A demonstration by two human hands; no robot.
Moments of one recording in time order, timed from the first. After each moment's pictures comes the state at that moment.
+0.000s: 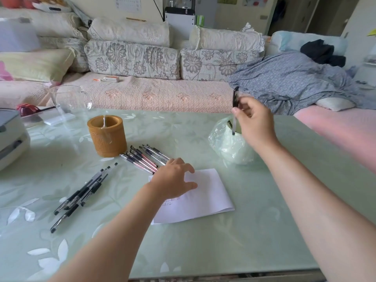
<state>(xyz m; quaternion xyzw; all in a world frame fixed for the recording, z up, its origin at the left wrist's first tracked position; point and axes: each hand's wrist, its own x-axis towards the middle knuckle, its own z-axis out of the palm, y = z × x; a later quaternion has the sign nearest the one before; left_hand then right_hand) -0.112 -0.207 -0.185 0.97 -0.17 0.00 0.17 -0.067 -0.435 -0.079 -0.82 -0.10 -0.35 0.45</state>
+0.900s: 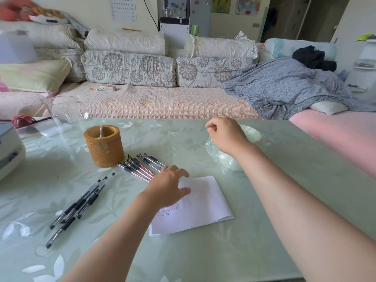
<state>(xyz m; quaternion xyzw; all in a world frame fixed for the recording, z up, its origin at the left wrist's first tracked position) -0.109 -0.200 -0.185 0.96 -0.19 0.03 0.19 -0.040 -0.403 -0.087 -0.95 -0.11 -0.21 0.21</state>
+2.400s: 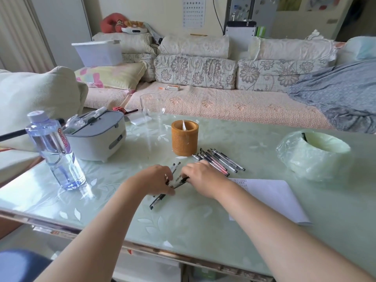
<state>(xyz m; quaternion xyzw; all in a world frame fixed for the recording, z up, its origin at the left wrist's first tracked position) -0.187 0.017 -0.145 0.98 0.02 -0.09 0.15 -0.121 -0.162 -0.174 -0.89 -0.44 -0.07 0.07</state>
